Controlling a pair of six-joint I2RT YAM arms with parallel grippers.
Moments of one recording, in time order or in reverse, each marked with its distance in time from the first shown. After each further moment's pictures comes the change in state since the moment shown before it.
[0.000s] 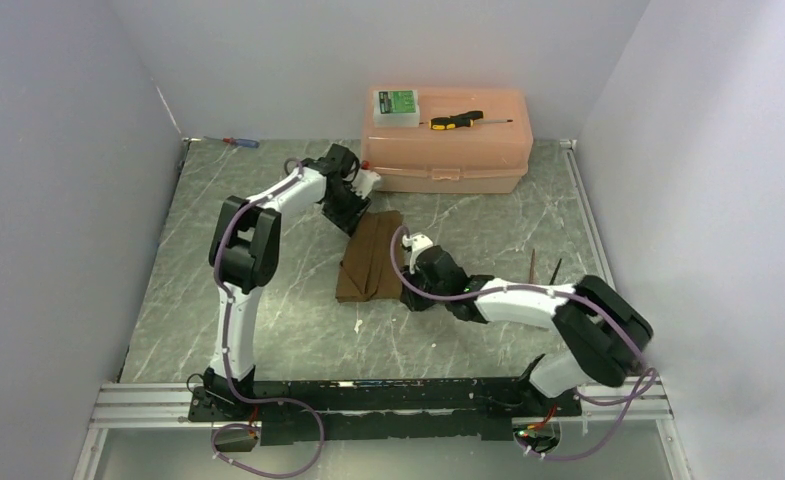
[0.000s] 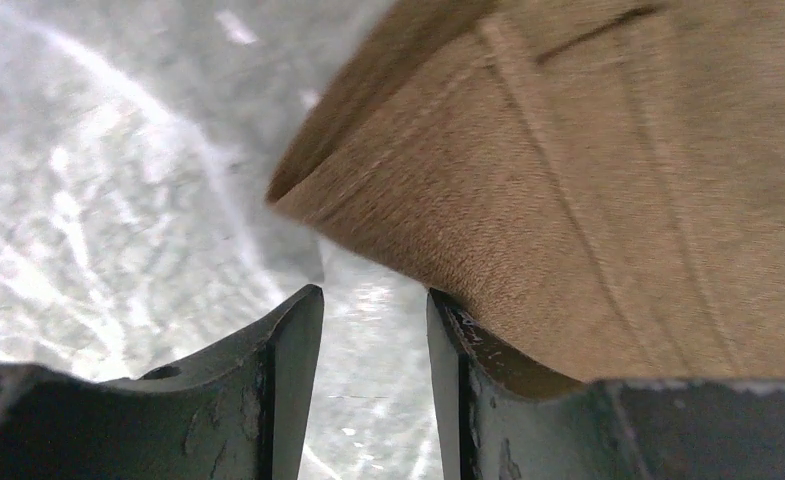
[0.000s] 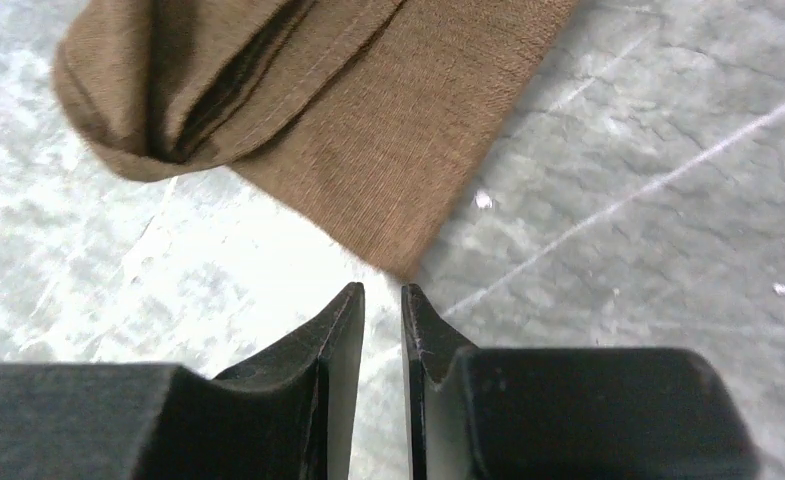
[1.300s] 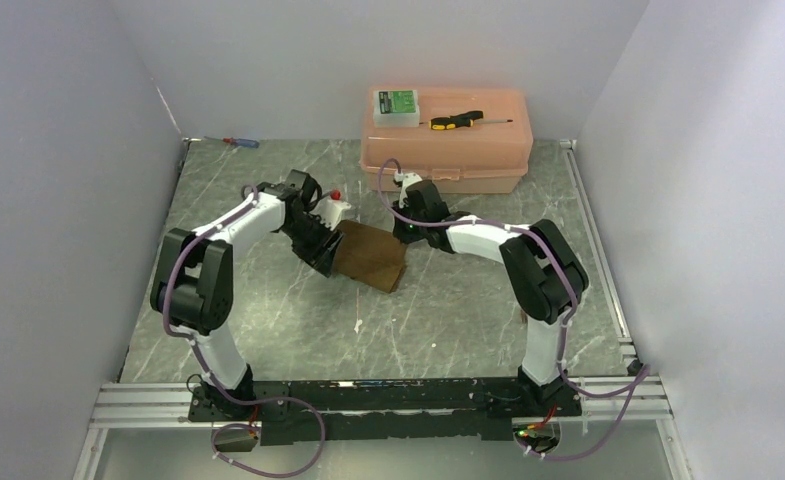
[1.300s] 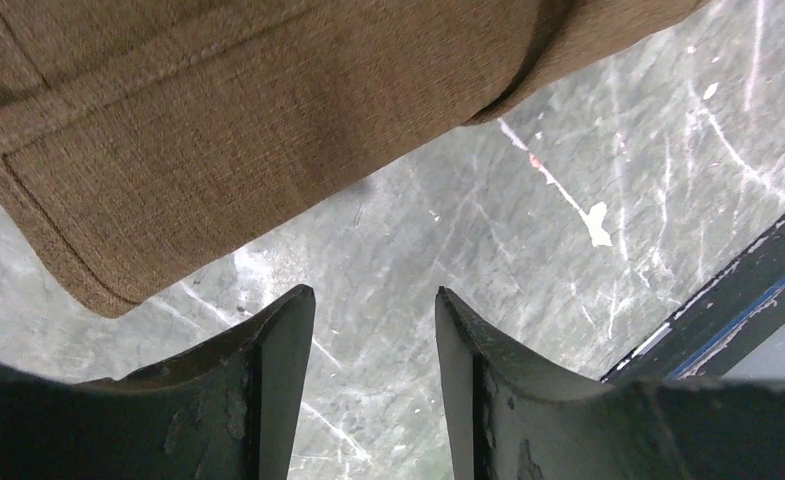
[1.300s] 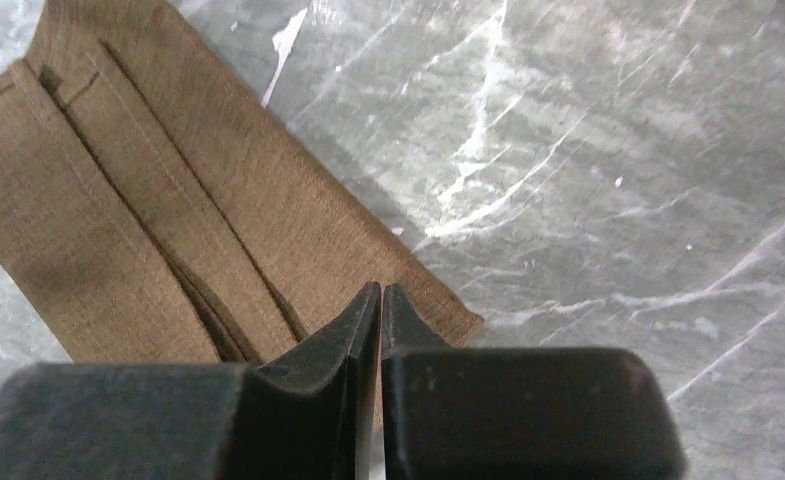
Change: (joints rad) left arm 0.063 -0.432 -0.466 -0.114 0.240 0.071; right arm -0.211 0.406 0.538 -0.095 -0.060 -0.115
